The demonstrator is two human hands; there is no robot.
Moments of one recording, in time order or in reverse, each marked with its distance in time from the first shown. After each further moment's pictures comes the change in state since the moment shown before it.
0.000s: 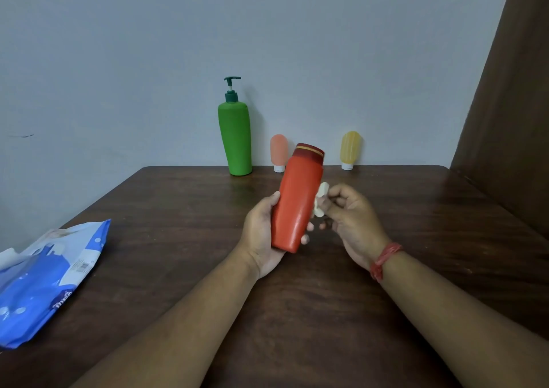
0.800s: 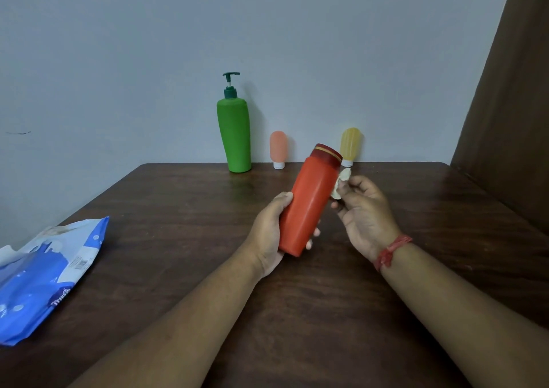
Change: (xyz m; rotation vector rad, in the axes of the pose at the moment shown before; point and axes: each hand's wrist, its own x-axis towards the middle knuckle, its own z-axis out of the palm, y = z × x) left_hand -0.002 -0.005 0.004 0.205 0.006 0.041; right_hand 0.004 -0.010 -0.006 0.350 0.182 0.028
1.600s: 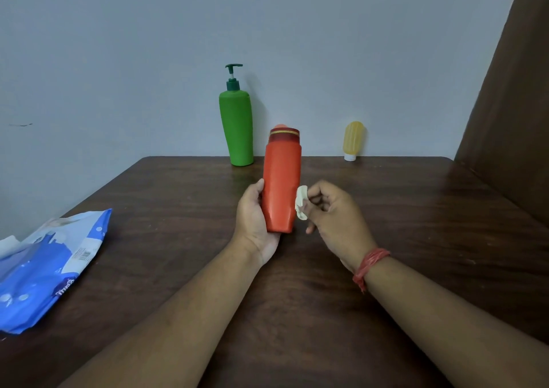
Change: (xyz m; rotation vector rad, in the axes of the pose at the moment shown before) left_hand 0.013 -0.001 -0.016 -0.307 0.319 0.019; right_hand -0.026 0.024 0.025 -0.711 -0.205 -0.158
